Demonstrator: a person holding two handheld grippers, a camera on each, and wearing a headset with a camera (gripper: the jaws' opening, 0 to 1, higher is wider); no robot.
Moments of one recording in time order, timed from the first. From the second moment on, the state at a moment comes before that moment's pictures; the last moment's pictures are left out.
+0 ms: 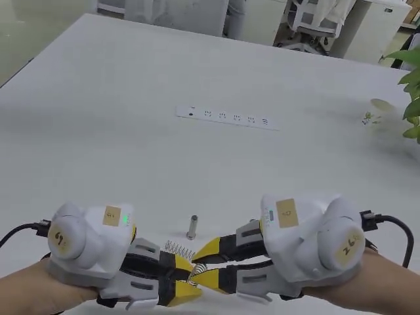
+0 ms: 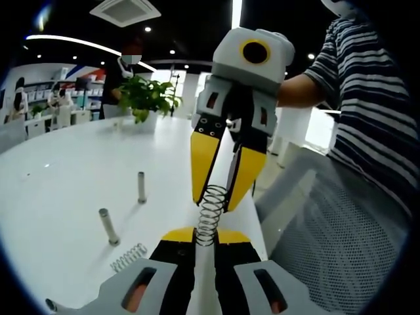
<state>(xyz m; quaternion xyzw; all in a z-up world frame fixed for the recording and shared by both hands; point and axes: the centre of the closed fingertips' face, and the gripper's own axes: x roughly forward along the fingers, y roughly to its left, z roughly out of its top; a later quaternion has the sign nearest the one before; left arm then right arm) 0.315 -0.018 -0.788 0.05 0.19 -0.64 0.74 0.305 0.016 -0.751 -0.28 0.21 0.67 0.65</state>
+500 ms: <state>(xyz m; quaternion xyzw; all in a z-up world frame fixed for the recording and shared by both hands) 0.317 -0.017 -0.788 0.05 0.19 -0.64 0.74 0.306 0.020 -0.751 -0.29 0.19 0.67 0.65</state>
